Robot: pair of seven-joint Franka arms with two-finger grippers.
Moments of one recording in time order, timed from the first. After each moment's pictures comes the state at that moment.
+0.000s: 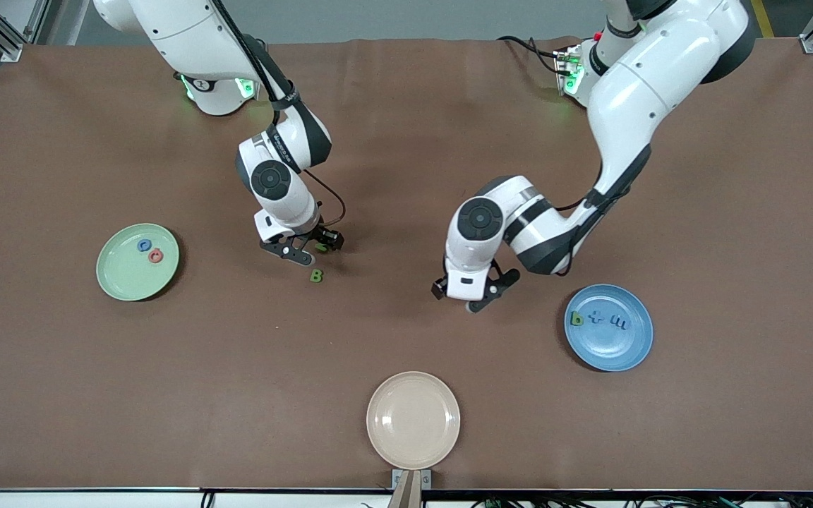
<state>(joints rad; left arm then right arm) -0.17 0.87 -0.62 -1.50 0.57 2.19 -1.59 0.58 0.45 0.00 -2.19 0.12 2.61 0.85</state>
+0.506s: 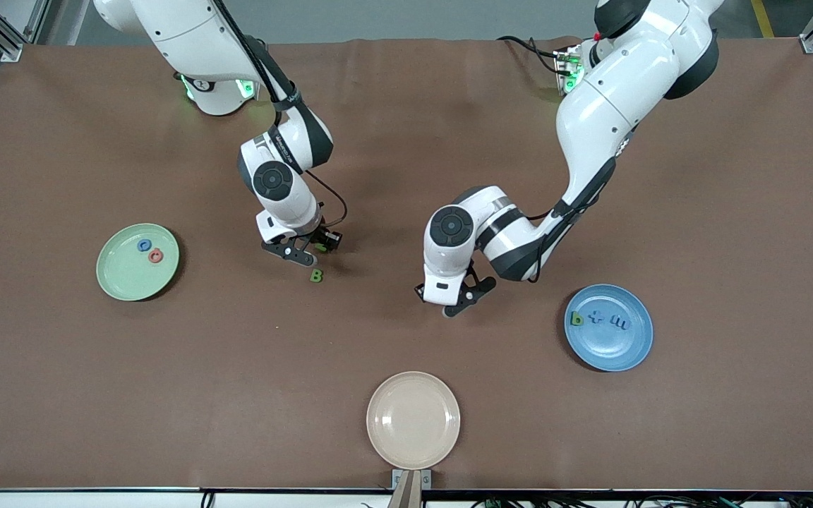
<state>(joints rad) -0.27 0.96 -0.56 -1.39 0.57 2.22 -1.57 0.58 0.45 0.00 -2.18 0.12 2.61 0.85</state>
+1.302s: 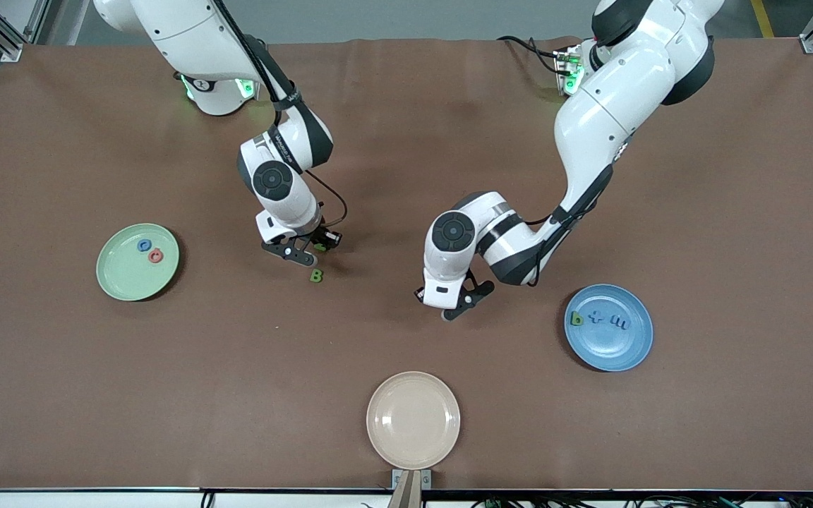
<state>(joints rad) -0.27 0.98 -0.56 -1.38 0.57 2.24 -1.57 0.58 0.44 -0.01 -2.18 0.12 2.58 0.82</state>
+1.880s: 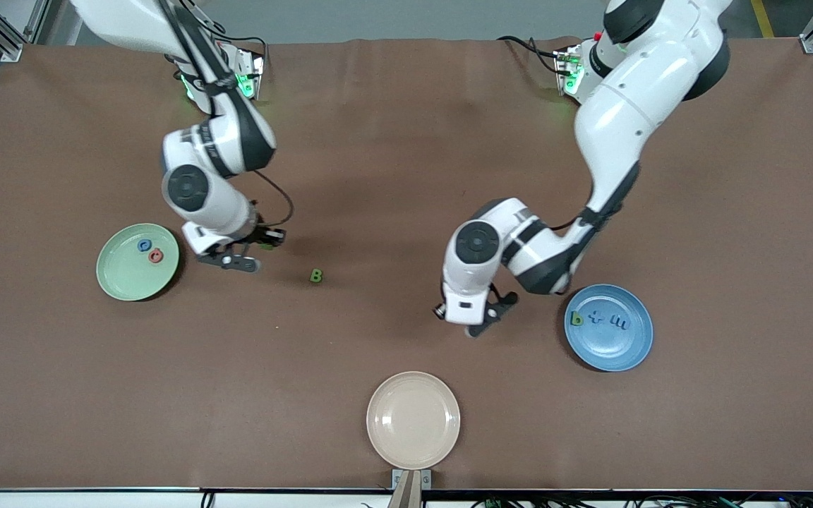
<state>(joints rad) -0.14 0.90 -0.59 -1.34 0.57 2.15 -1.55 0.34 0.21 -0.04 -2.18 0.07 2.26 0.40</state>
